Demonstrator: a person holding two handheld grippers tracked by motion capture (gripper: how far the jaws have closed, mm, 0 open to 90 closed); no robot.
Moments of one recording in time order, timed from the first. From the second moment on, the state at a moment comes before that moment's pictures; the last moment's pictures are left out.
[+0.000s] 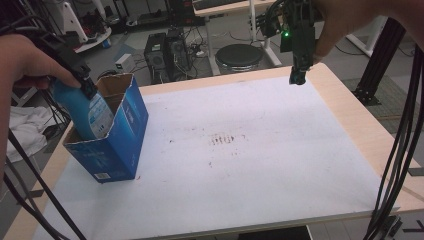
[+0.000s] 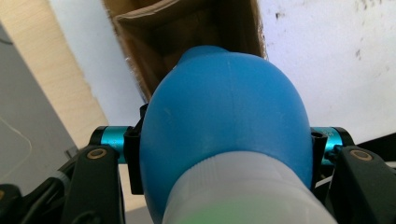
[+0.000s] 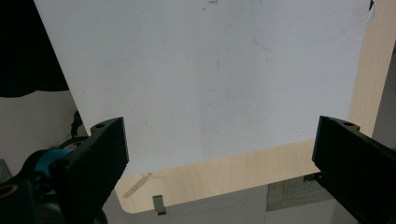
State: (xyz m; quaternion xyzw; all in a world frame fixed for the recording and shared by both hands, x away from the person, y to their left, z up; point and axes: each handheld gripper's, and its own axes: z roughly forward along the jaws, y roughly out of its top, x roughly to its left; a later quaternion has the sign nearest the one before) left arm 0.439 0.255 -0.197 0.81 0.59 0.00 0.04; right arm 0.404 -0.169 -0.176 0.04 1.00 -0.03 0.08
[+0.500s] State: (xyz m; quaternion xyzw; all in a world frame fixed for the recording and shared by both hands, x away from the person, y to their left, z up) left arm 0.448 0.251 -0.239 0.86 0.50 -0.02 0.01; right arm 0.409 -0.171 -0.184 0.04 1.00 -0.03 0.08
